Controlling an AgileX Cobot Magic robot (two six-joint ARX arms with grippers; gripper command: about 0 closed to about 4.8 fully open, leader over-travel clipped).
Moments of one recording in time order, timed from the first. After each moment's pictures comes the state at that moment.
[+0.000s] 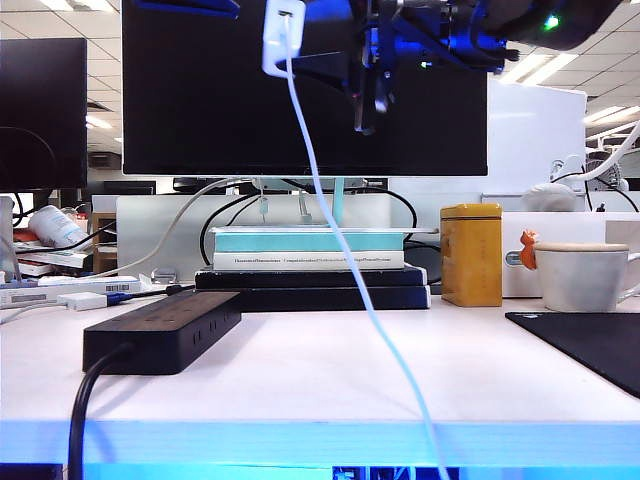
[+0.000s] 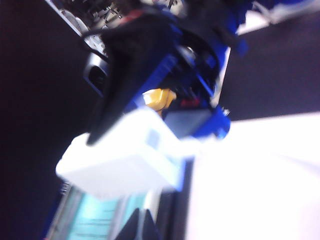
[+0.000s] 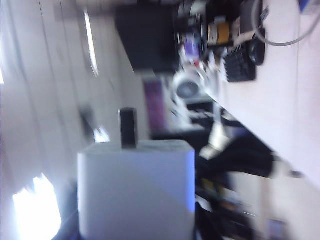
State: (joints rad) left arm -0.31 1.34 1.21 -0.23 0.71 0.95; right arm 0.41 1.77 1.22 0.72 -0.89 1.78
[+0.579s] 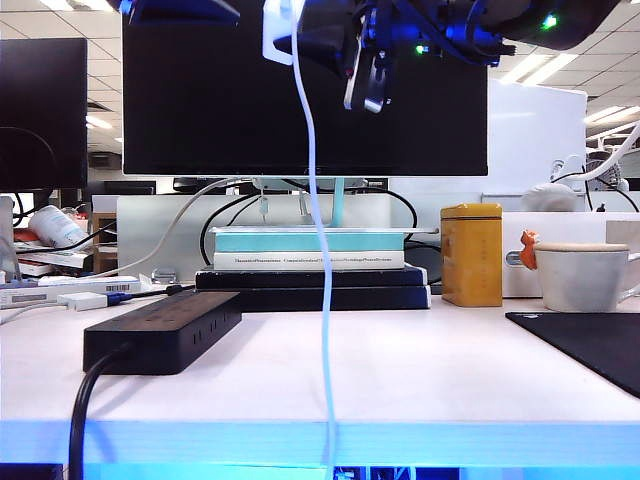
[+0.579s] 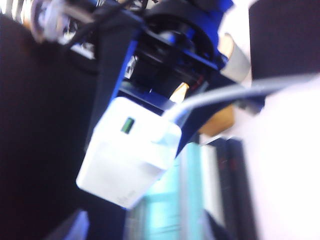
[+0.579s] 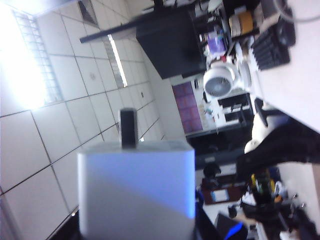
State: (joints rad) left arm -0.31 1.34 1.21 -0.16 0.69 1.28; right arm 0.41 1.77 1.22 0.81 -0.86 2.04
